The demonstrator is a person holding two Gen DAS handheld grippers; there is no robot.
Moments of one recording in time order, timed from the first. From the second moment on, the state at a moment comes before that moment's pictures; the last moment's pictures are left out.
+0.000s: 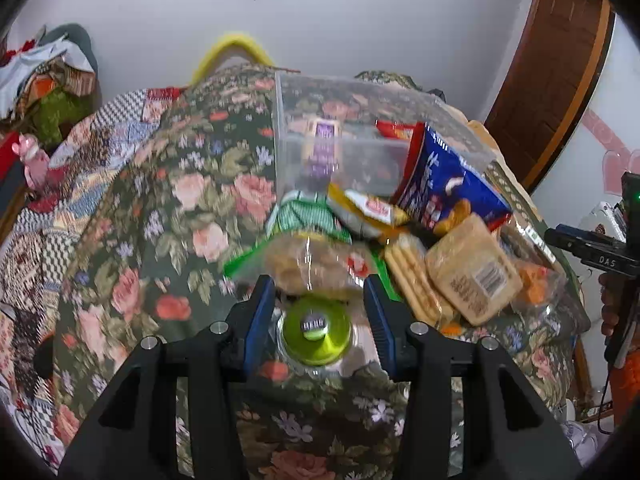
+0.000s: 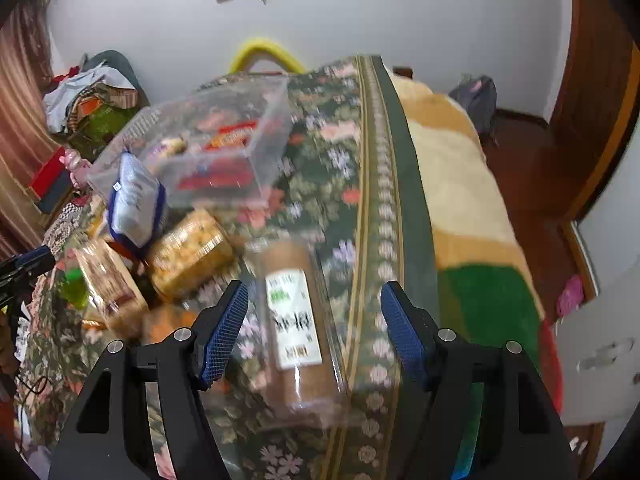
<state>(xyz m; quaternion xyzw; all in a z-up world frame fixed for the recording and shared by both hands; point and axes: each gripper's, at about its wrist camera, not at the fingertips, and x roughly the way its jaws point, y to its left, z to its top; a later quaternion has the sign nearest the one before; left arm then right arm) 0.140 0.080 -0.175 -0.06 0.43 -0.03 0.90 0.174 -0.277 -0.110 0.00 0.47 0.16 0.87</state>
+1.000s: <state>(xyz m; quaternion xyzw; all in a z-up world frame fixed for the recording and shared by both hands) 0.118 0.082 -0.186 -0.09 0.42 -0.02 0.90 0.157 -0.271 -0.129 -0.01 0.47 0.18 0.87</state>
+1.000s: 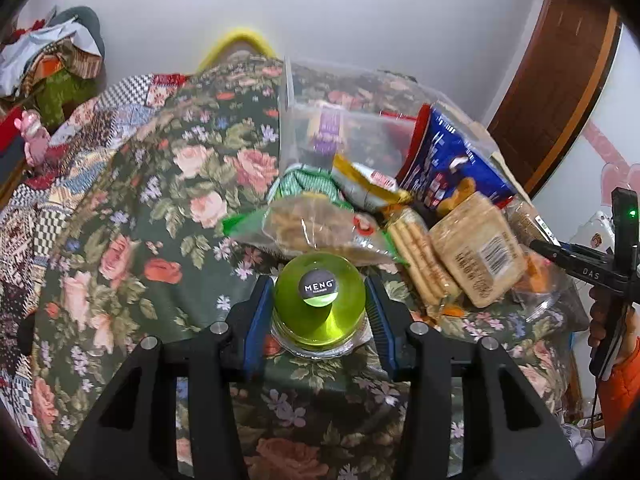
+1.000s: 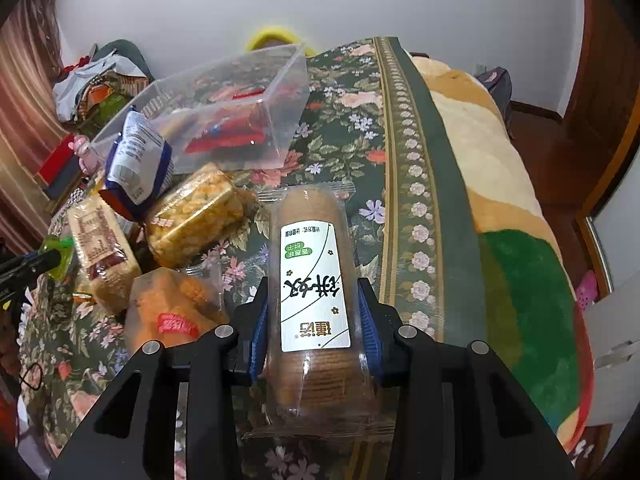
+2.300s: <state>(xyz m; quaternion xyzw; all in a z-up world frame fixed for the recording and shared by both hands) 0.246 0.061 -0.107 -0.06 0.33 -0.06 0.94 0.235 -0.189 -0.054 -0.01 0.35 0.25 0.90</state>
